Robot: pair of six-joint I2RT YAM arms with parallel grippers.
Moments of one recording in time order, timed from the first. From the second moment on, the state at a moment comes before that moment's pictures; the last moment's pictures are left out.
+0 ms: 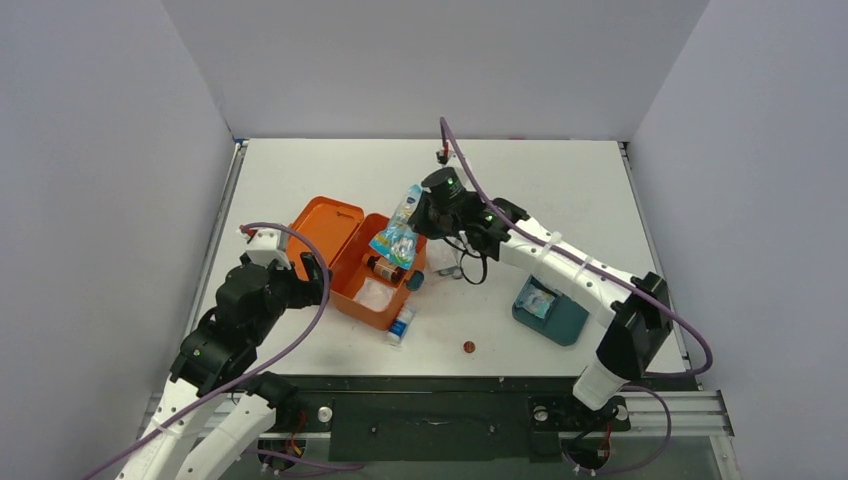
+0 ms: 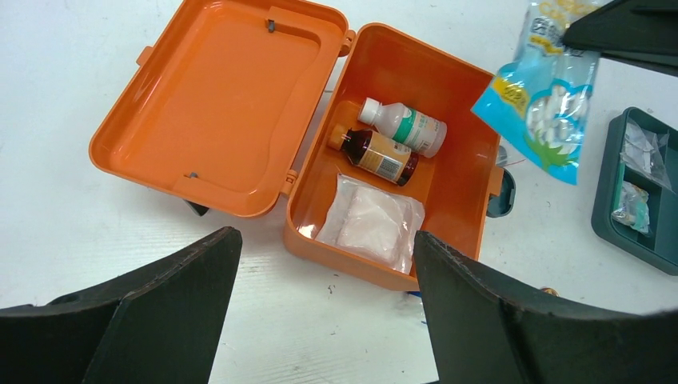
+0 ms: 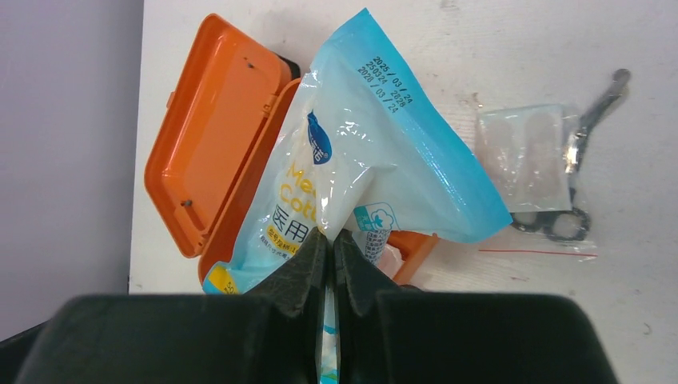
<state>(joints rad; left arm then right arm) -0.48 0.53 0.80 -0.67 -0.23 -0.36 0.81 1.61 1.49 -0.53 0.22 0.80</state>
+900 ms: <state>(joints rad) -0.48 0.50 0.80 -0.67 -0.21 -0.36 0.94 1.96 1.66 -0.55 0.19 0.90</state>
